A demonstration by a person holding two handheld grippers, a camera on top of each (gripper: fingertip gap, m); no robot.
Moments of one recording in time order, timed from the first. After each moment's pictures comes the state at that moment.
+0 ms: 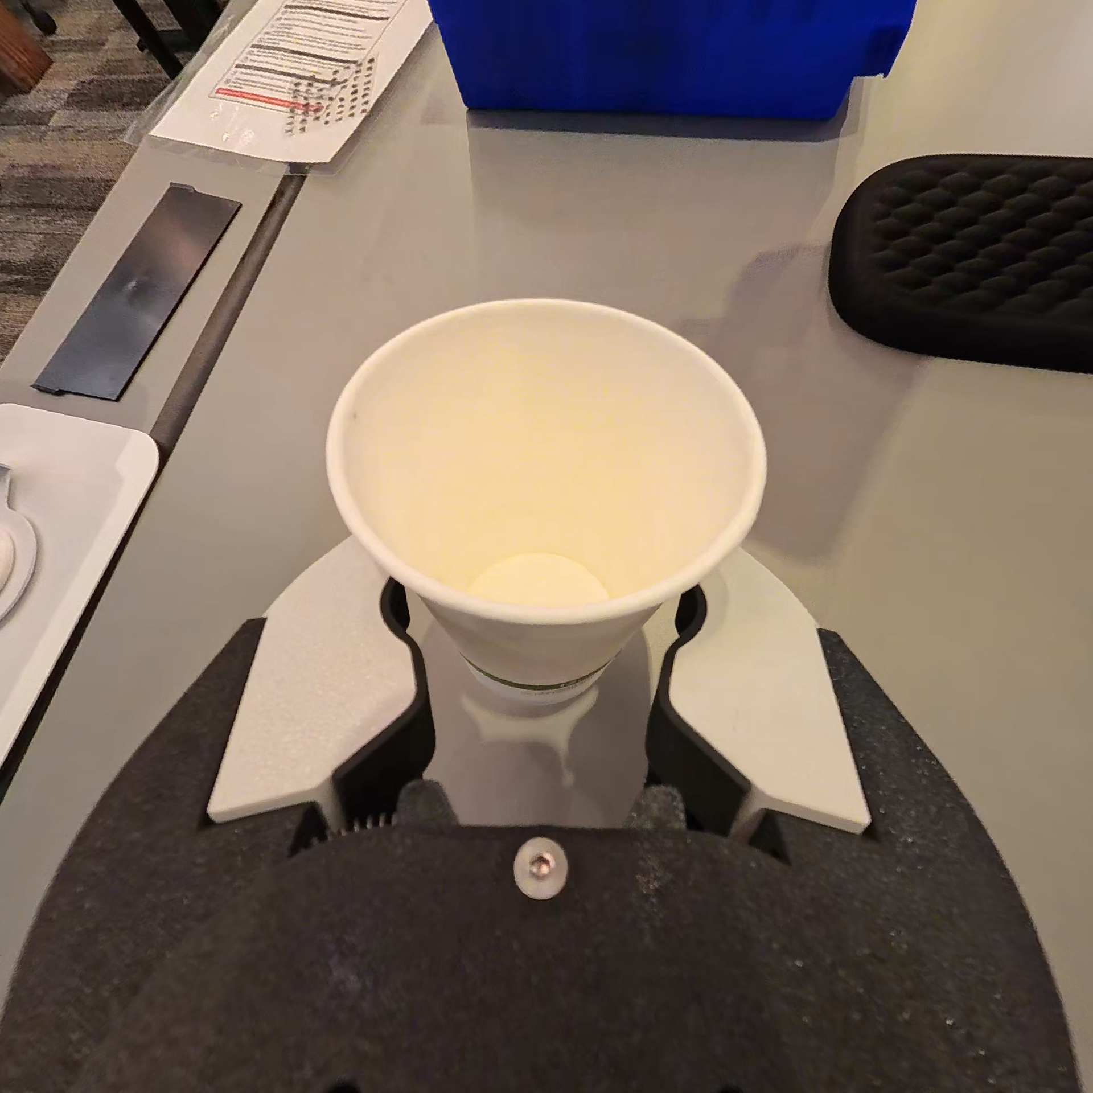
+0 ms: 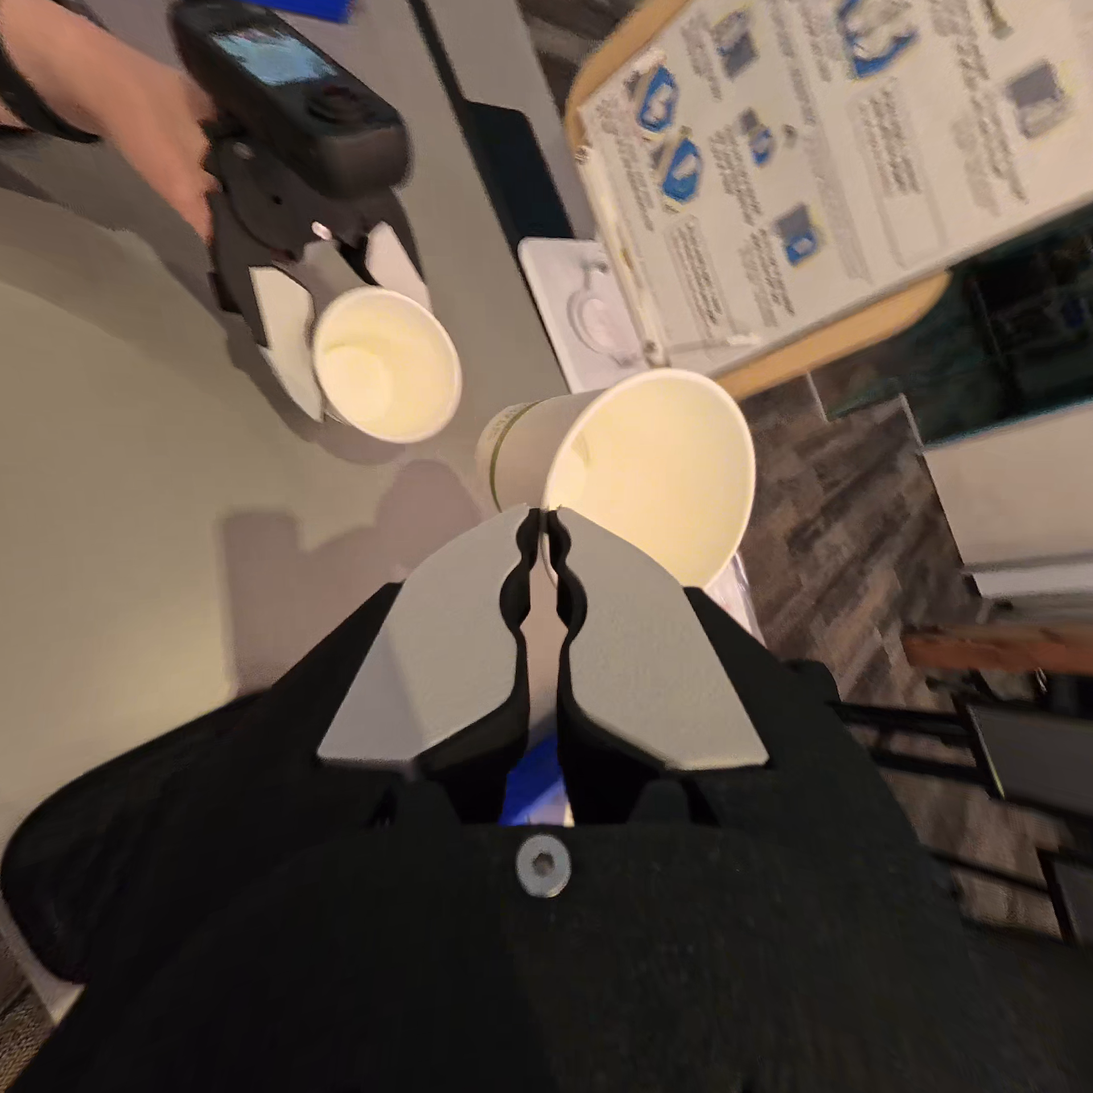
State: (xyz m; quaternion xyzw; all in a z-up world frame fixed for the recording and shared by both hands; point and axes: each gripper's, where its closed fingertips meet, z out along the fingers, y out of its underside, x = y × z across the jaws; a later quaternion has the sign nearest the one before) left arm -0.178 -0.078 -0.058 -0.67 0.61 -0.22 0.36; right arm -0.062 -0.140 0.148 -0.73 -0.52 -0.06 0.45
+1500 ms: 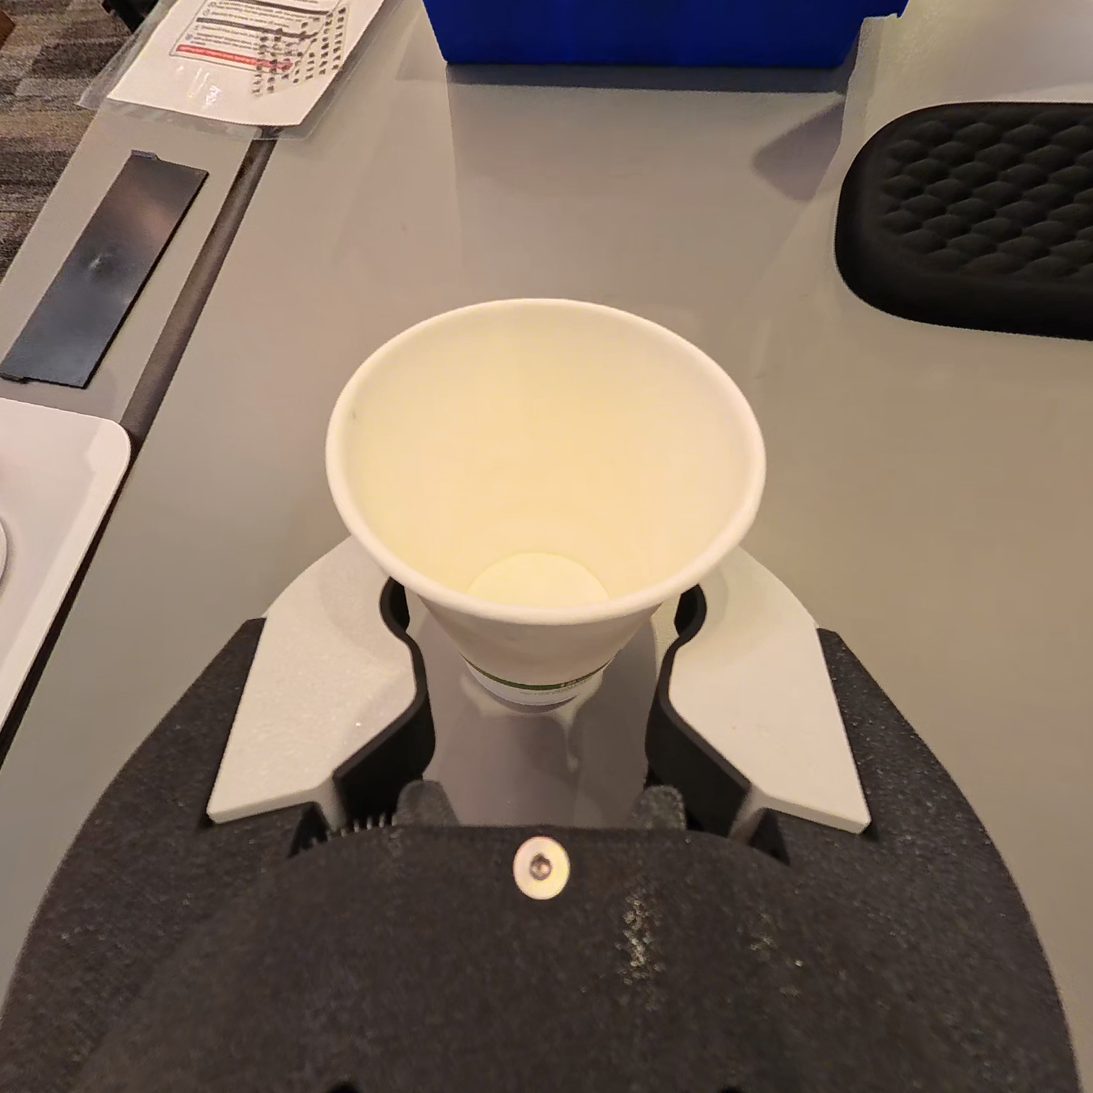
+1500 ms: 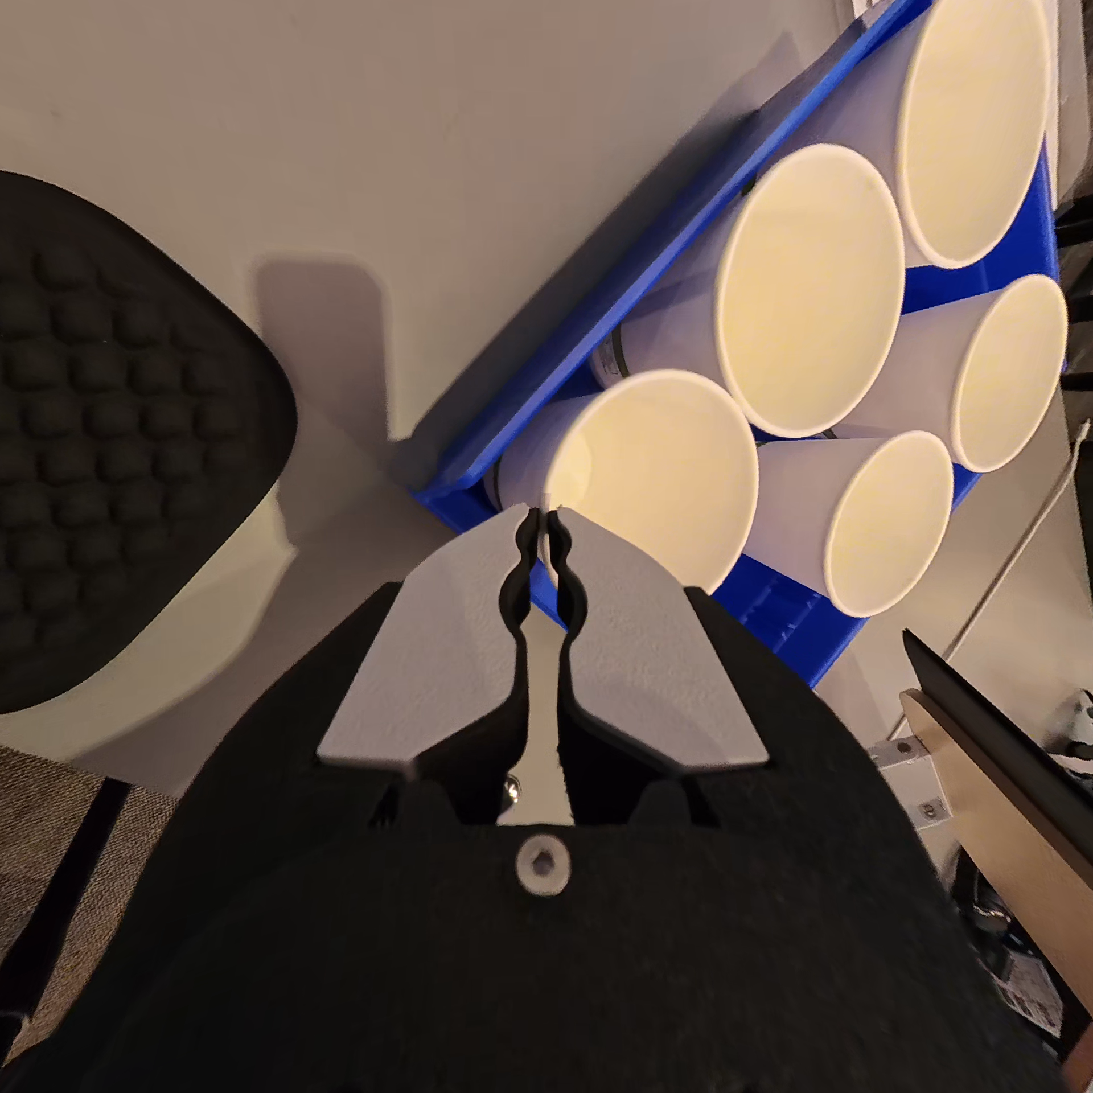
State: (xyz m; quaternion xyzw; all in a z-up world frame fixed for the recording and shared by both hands) left arm -0.177 -0.080 -0.070 -0.67 0.62 -0.21 0.35; right arm 0.162 -0.198 -0.054 -0.90 -0.36 -0.15 0.20
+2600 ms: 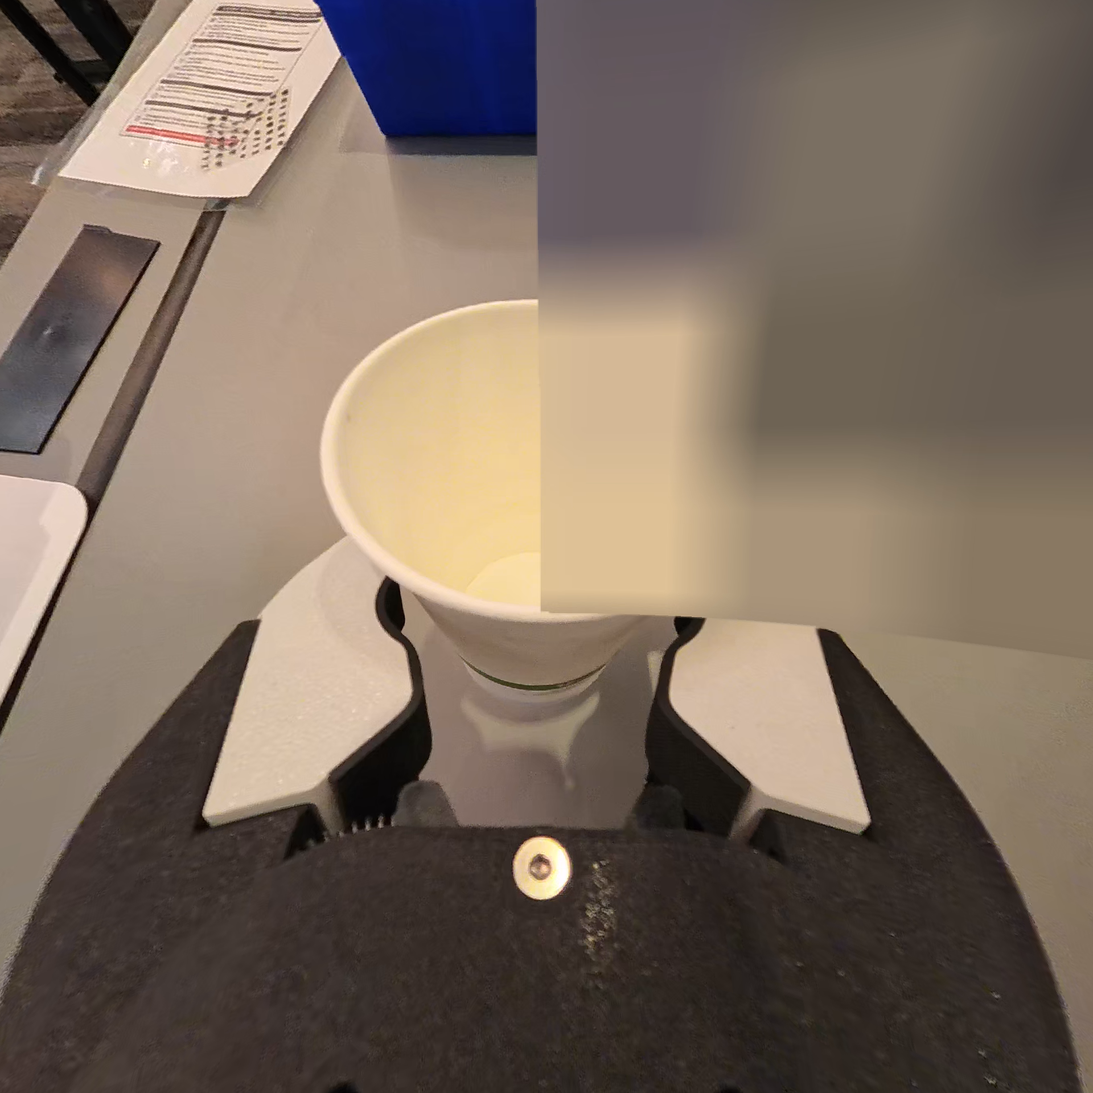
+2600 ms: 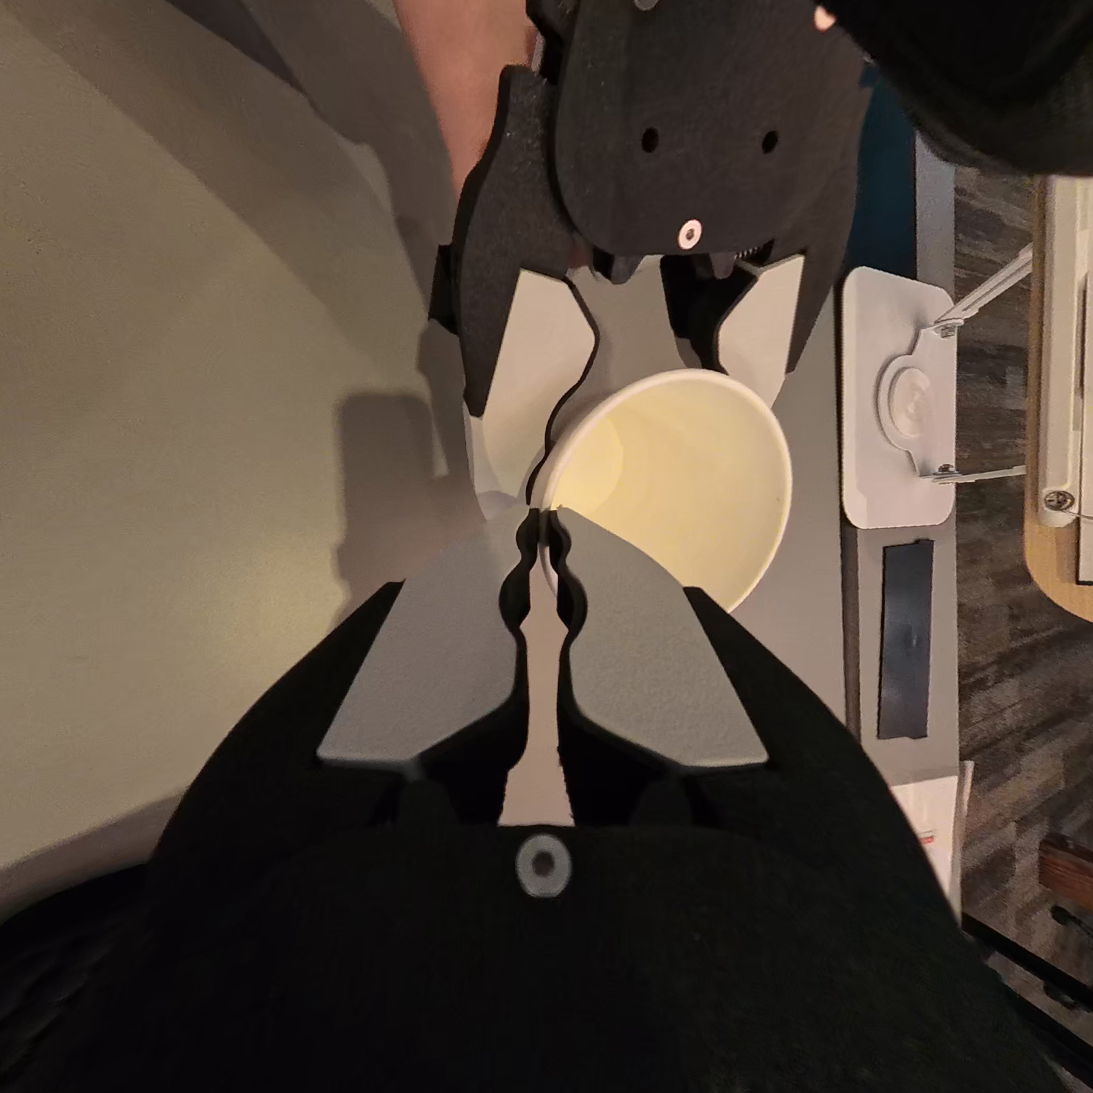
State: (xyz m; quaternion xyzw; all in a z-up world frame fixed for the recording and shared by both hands) left arm -0.167 -0.104 -0.057 -0.64 0.64 -0.25 0.34; right arm -0.177 -0.143 -0.022 -0.68 -0.66 0.03 0.33
